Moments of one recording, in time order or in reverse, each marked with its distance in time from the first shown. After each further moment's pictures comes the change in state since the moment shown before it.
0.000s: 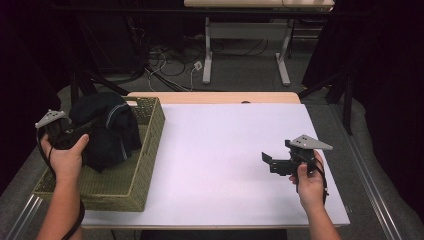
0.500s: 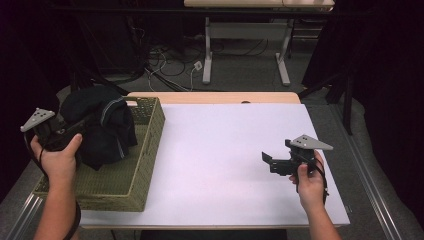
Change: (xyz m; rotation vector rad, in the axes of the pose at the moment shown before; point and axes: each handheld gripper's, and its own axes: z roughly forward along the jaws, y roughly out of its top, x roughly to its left) left arm -0.015 0.015 -0.025 -0.088 -0.031 0.033; right arm 0.000 0.001 -0.002 -0.006 -0.004 -0.001
